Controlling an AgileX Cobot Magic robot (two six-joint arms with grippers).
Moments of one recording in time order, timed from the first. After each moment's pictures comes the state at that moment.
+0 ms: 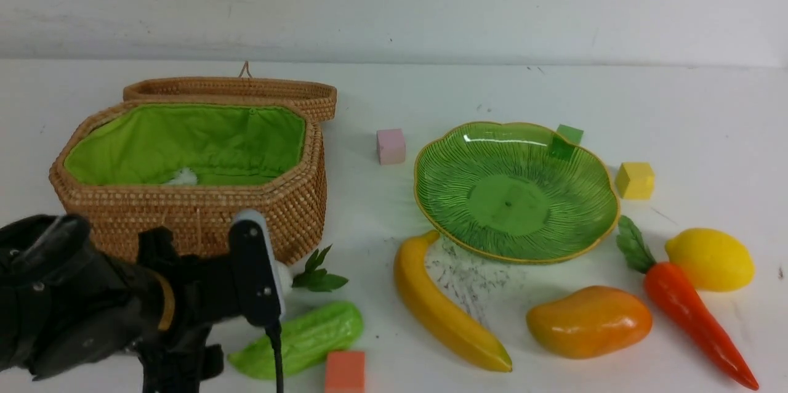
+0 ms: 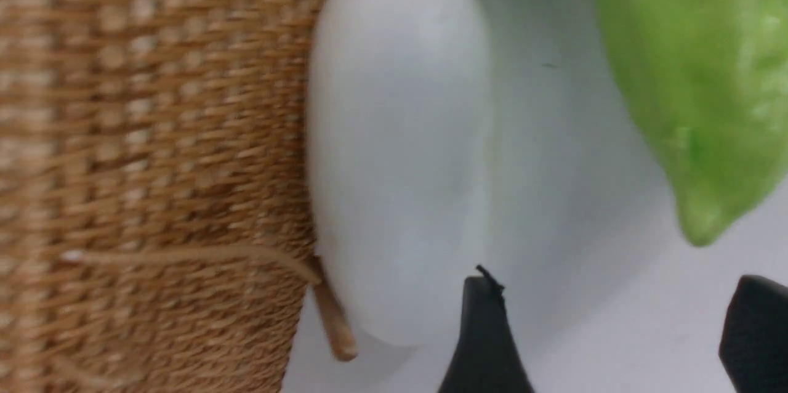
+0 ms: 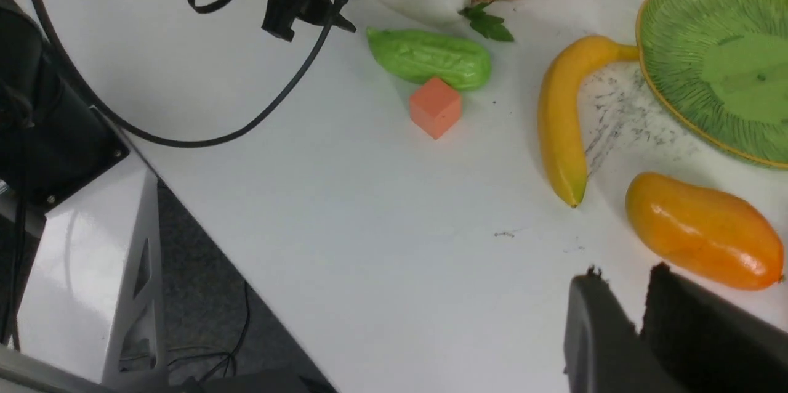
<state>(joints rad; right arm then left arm) 0.75 0.56 -1.08 0.14 1.18 -0.06 -0.46 1.38 -0.67 0.42 0.41 0.39</state>
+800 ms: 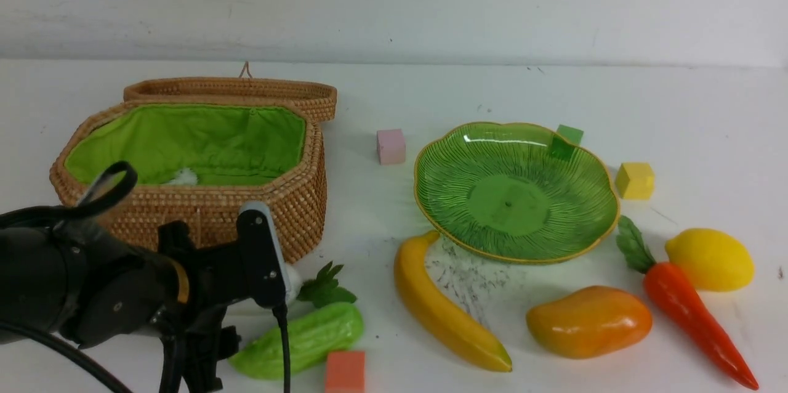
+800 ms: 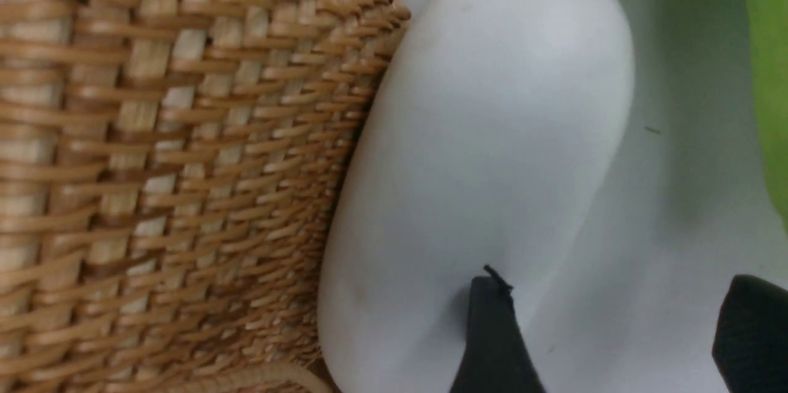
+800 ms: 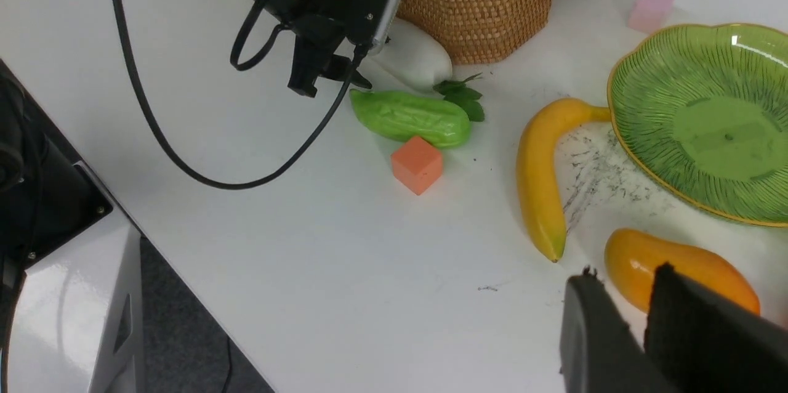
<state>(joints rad) 0.75 0.56 -1.08 0.13 1.11 -0.05 -0.37 1.53 -0.70 0.26 0.23 0.60</state>
